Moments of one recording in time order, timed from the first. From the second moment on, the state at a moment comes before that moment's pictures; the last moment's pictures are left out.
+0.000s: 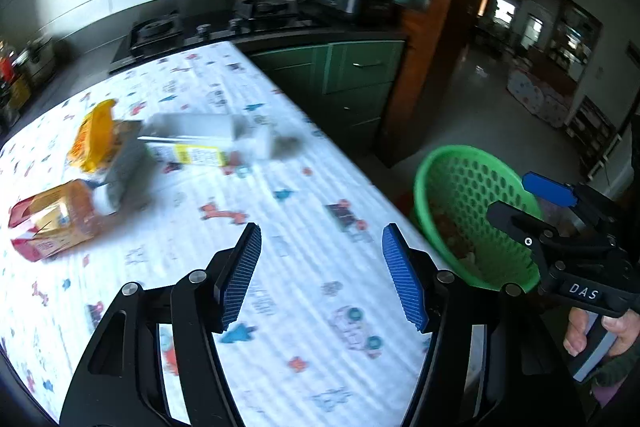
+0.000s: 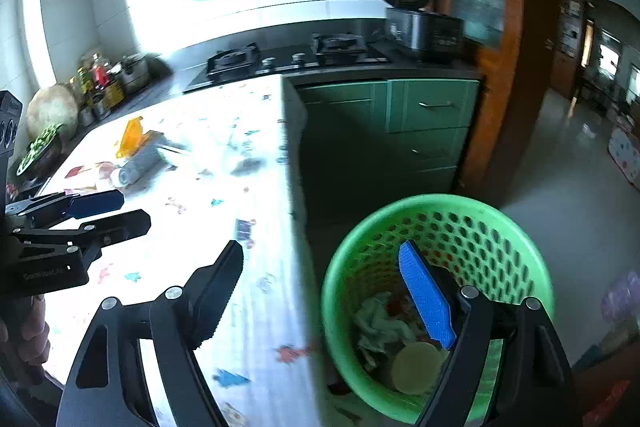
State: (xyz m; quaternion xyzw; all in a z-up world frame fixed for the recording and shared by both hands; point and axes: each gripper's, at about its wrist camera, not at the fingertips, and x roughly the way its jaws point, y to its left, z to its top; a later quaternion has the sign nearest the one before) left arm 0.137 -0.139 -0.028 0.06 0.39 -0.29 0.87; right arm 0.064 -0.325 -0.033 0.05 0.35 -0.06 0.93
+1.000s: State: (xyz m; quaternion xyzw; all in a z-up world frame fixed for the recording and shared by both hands) left arm 0.217 0.050 -0.028 -0.01 0.40 -0.13 0.91; right arm 0.194 -0.196 -0.034 0.02 0.37 0.06 0.93
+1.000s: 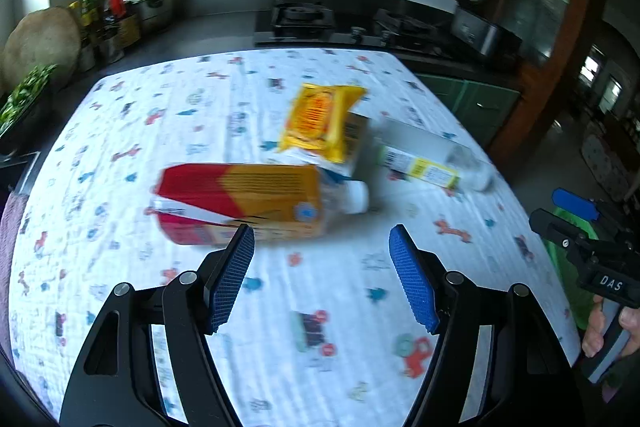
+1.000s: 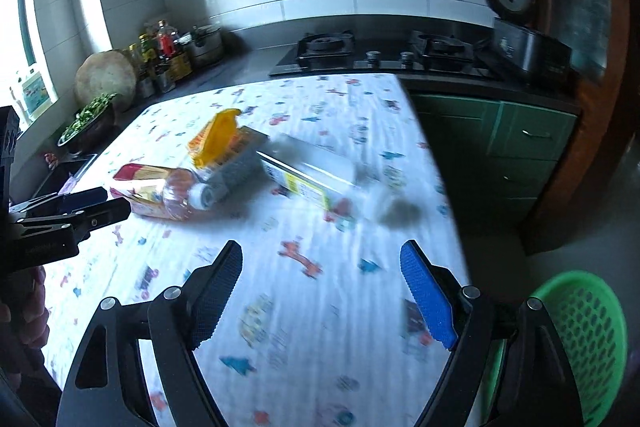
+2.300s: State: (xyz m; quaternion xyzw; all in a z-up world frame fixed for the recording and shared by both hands) left arm 0.297 0.147 -0.046 0.02 0.41 -0.14 0.90; right arm 0.403 -0.082 -0.067 0.15 0.46 0.11 0.87
